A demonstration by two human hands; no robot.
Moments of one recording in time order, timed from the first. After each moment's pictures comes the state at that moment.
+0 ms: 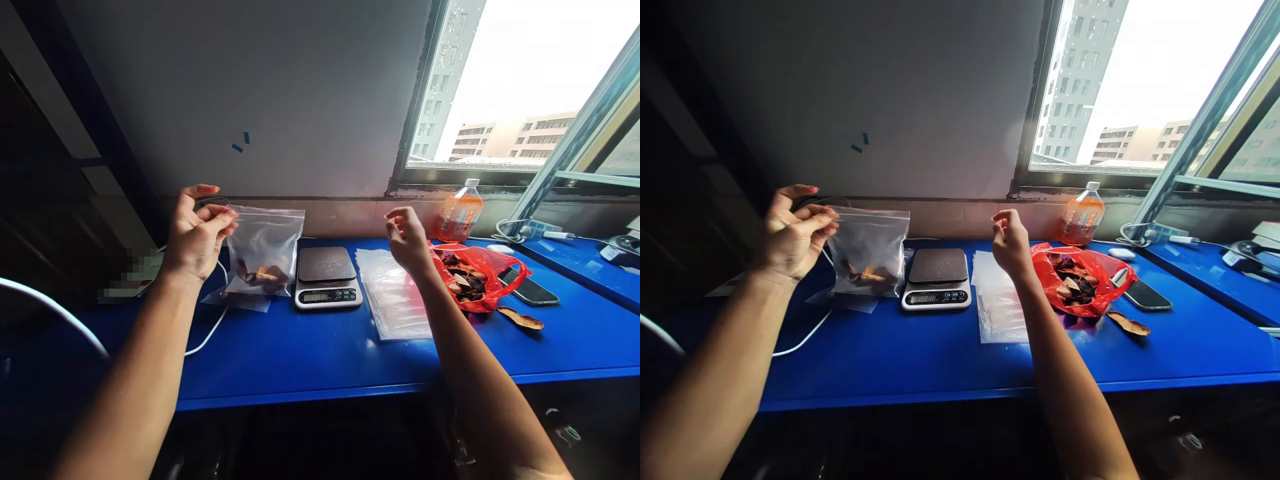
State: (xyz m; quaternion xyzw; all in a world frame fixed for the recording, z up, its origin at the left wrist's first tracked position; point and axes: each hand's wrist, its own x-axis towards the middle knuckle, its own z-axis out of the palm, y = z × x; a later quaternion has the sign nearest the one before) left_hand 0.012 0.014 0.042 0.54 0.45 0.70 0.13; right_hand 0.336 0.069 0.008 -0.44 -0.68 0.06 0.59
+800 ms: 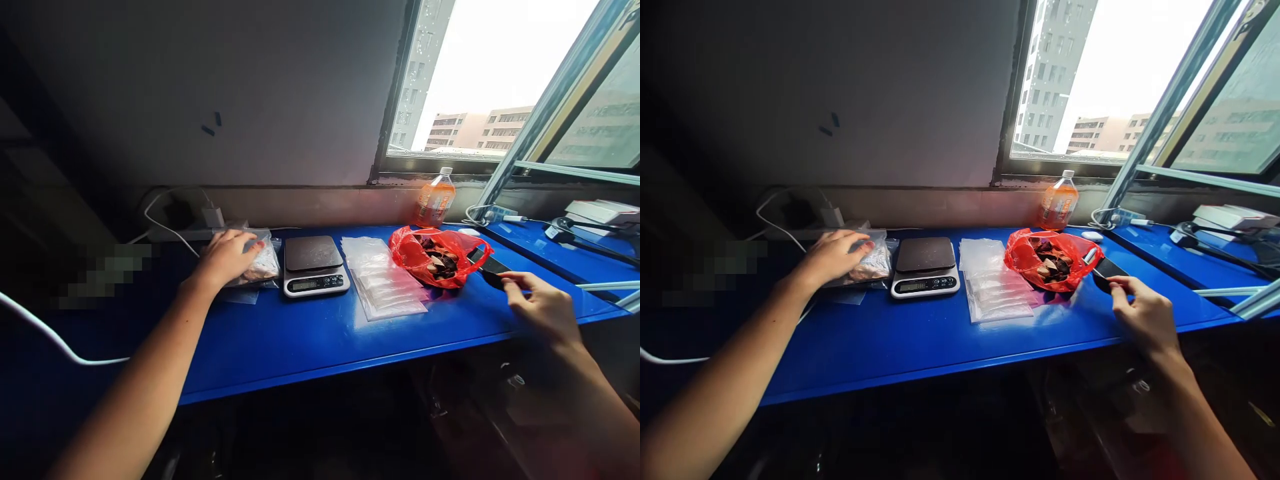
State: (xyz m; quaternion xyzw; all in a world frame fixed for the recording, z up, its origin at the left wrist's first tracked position) left_hand 0.009 0.042 -0.016 0.70 0.67 0.24 -0.07; right_hand 0.556 -0.057 -0.067 -0.74 -0.54 -0.08 0.38
